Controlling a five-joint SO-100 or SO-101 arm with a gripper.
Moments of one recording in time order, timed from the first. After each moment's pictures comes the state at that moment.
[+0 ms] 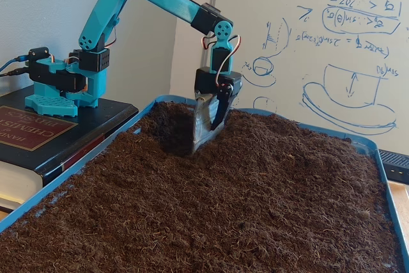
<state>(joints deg) -10.9 67.2 89.4 59.2 15.0</state>
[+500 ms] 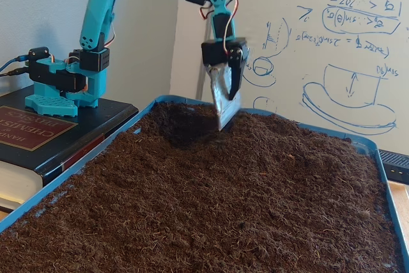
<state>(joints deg) -13.2 82.5 89.3 59.3 10.5</state>
